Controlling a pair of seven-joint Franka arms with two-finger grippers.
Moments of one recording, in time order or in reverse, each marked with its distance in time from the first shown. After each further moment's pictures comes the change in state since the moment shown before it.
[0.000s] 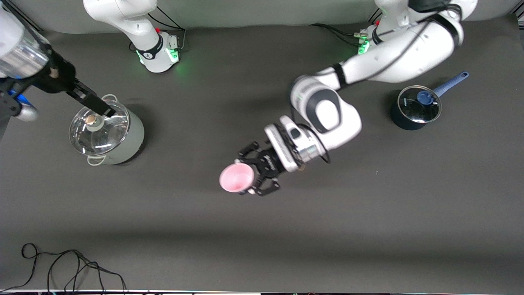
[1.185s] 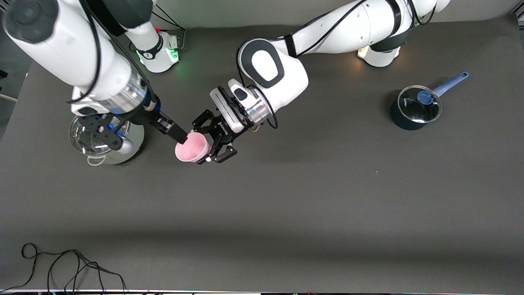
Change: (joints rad) left arm -0.356 -0.015 0.150 0.247 0.001 0.199 -0.162; right arm 0.200 0.277 0.000 0.248 0.000 0.085 0.178
